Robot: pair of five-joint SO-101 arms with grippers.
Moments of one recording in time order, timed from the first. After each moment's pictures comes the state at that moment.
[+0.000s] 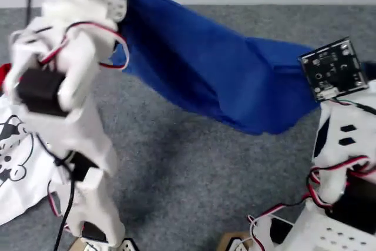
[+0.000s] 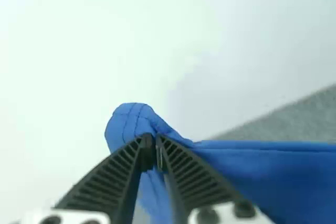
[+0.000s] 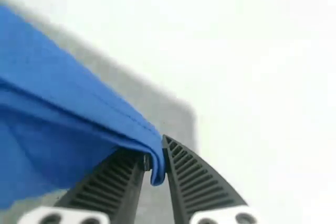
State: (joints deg) left arm 5.9 19.4 -93.0 99.4 -9.0; right arm 19.7 -49.9 2.5 66.7 45.8
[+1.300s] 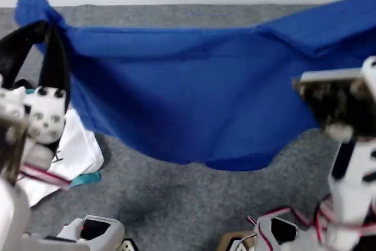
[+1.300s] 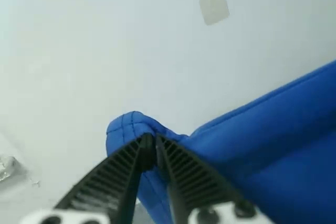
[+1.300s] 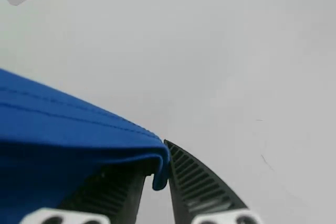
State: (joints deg) left arm 4.9 -26.7 -57.5 99.4 -16.1; right arm 19.0 -40.2 -32.6 61.2 52.4
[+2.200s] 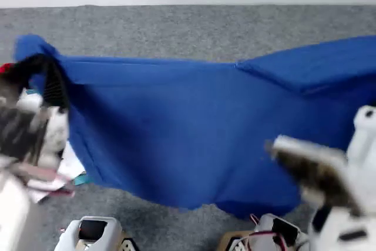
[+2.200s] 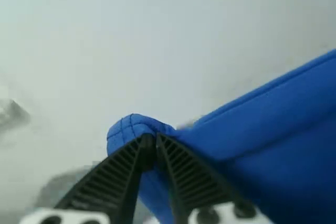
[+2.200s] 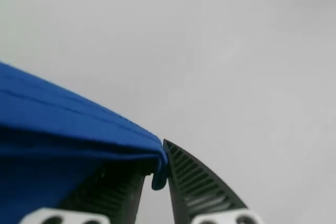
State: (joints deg) left arm -1.9 -38.3 -31.2 99.4 -16.0; right arm 24.0 -46.1 -32.1 66.7 52.4
